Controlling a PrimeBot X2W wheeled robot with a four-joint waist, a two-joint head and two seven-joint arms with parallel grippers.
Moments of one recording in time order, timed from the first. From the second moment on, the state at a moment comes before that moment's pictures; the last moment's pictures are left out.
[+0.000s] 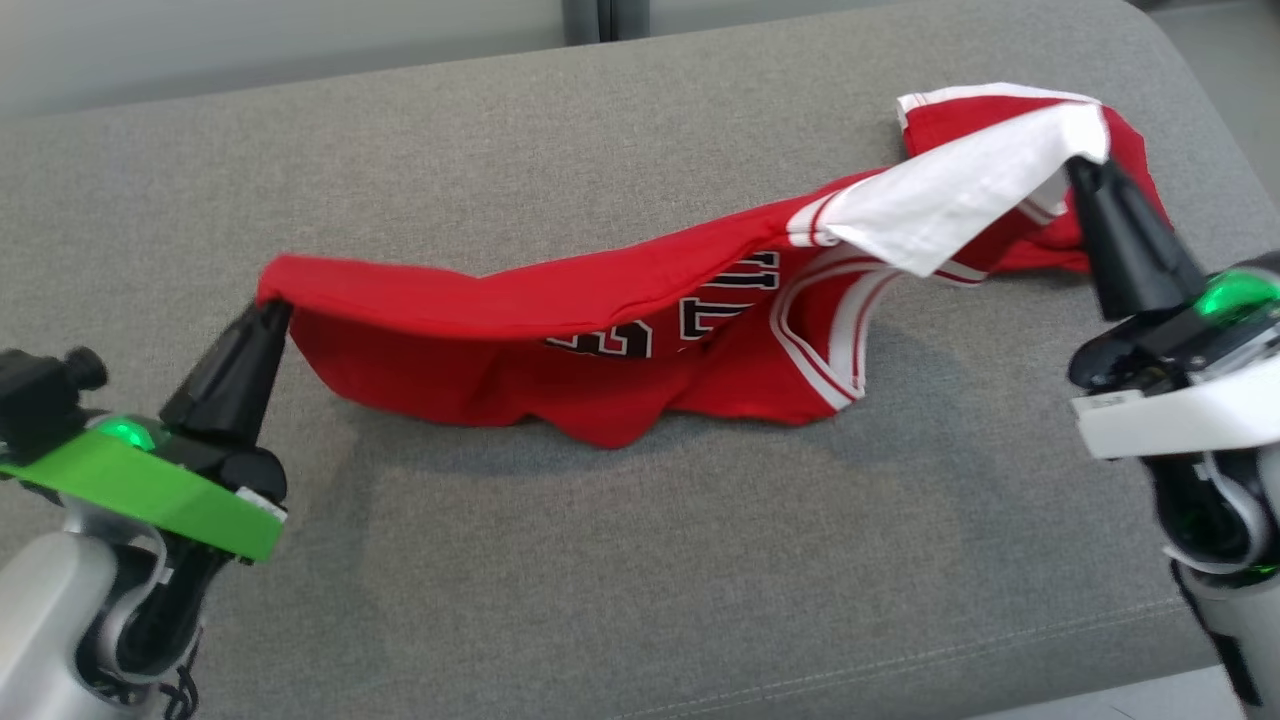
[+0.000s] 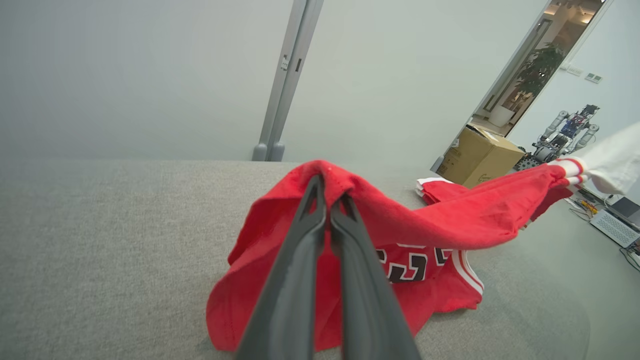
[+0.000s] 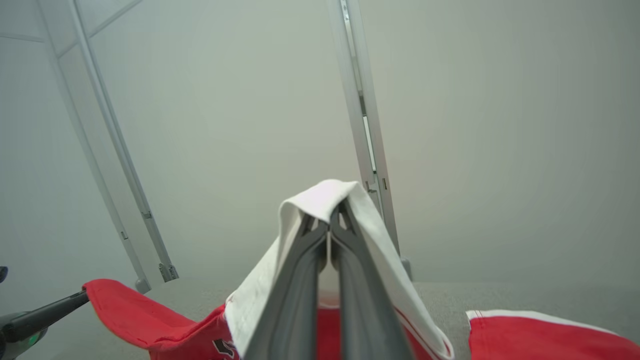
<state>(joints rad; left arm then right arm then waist) -0.33 0.54 -0.55 0.05 -1.03 -0.04 -0.22 -0.23 -0.30 0.23 -0.16 0.59 0.11 -0.14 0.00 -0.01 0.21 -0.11</state>
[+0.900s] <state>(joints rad) -0.84 0.82 -0.40 -0.16 -1.19 0.10 0.24 -0.88 -0.41 0.04 -0.25 0.83 -0.13 0.25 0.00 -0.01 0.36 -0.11</state>
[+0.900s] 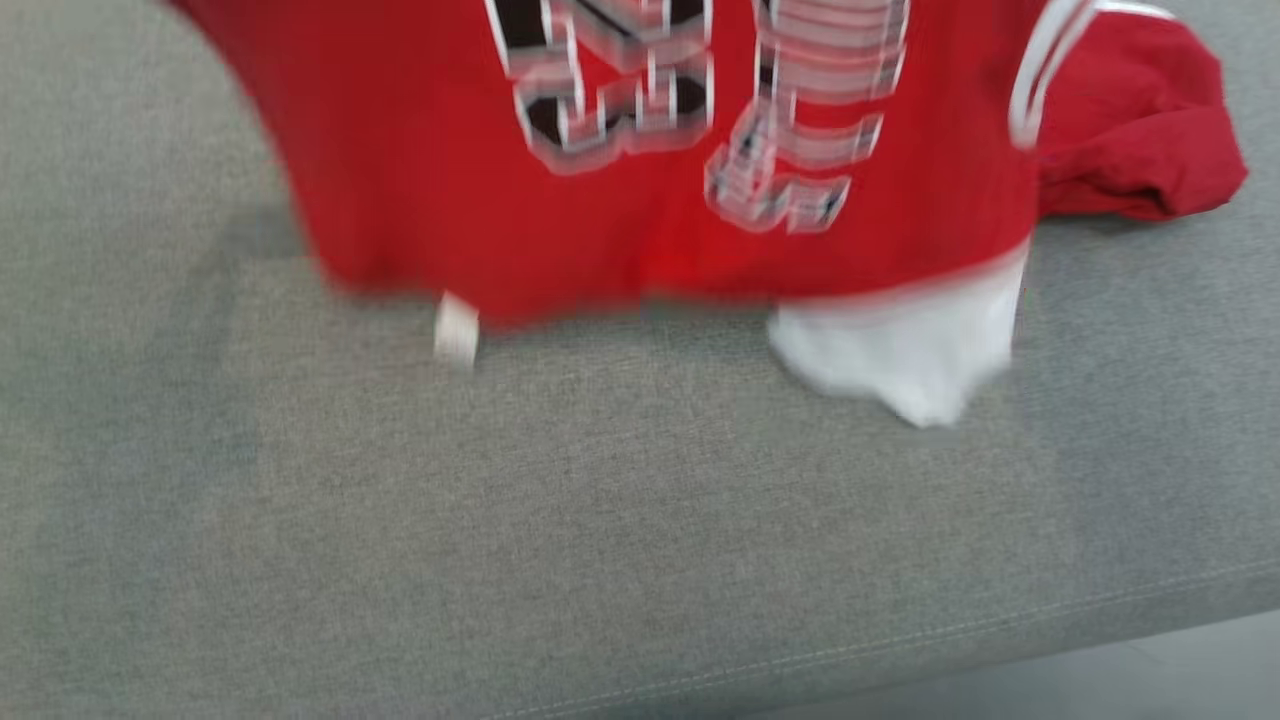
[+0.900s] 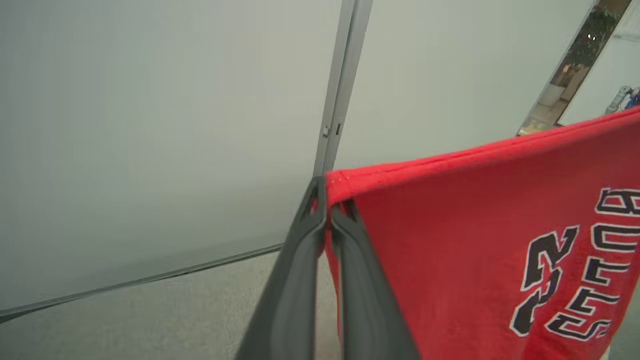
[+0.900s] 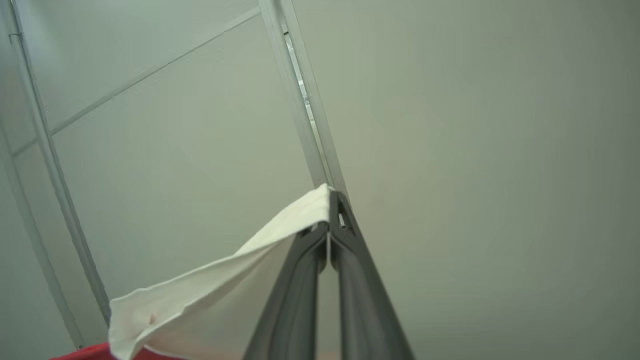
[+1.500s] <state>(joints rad) -0.62 0.64 -0.46 -0.06 -0.99 0.05 -0.12 -0.65 -0.21 0.16 -0.22 0.88 -0.06 0.11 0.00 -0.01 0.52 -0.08</state>
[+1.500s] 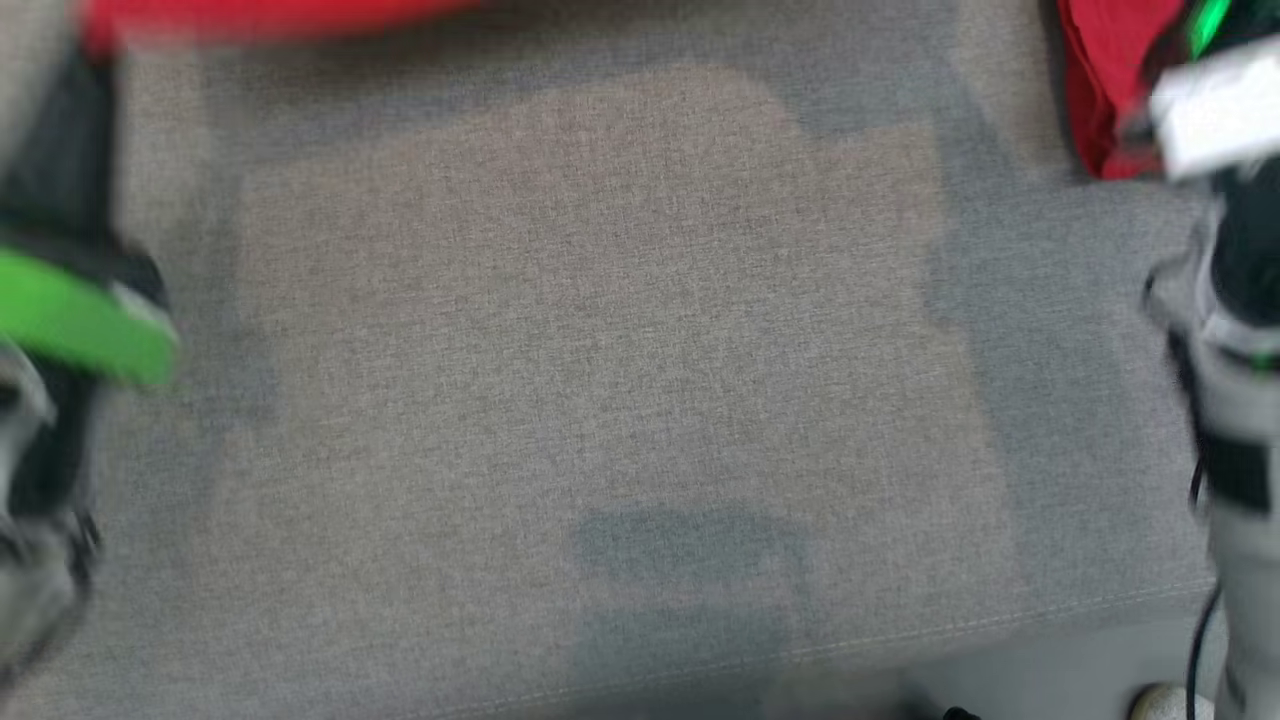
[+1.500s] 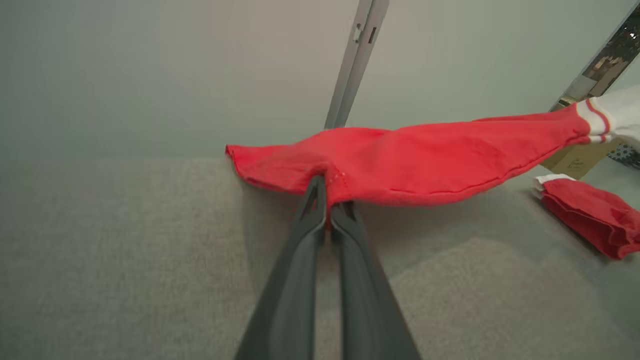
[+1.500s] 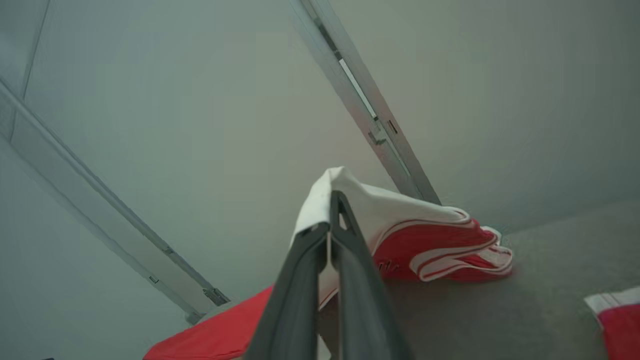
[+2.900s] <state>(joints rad) -0.09 0.48 -0.50 0.19 -0.94 -0.05 -0.25 0.24 -0.38 0.40 -0.14 0.71 0.03 0.12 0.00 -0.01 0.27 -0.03</state>
